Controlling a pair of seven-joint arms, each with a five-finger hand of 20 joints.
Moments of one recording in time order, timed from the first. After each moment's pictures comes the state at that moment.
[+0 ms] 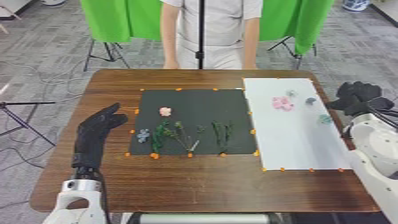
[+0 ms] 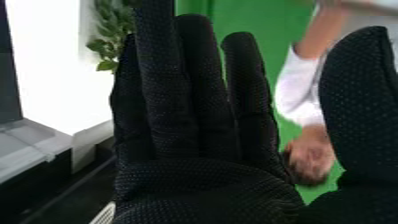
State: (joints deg) left arm 119.6 -73.0 -93.5 -114.7 66.1 5.6 18.4; right arm -92.6 -42.5 84.5 -98.5 -146.4 -5.5 26.9
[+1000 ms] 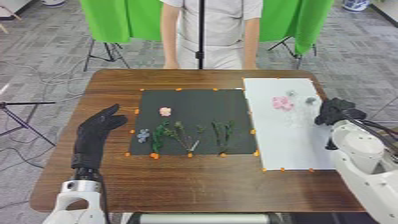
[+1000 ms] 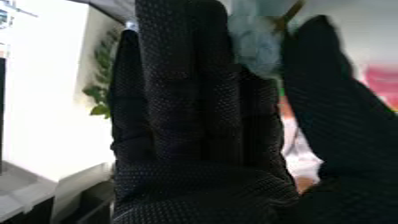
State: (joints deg) left arm 120.1 -73.4 -93.8 -115.1 66.2 5.6 17.6; right arm -86.9 -44.6 75.3 -91.7 -143.2 -8.9 28.3
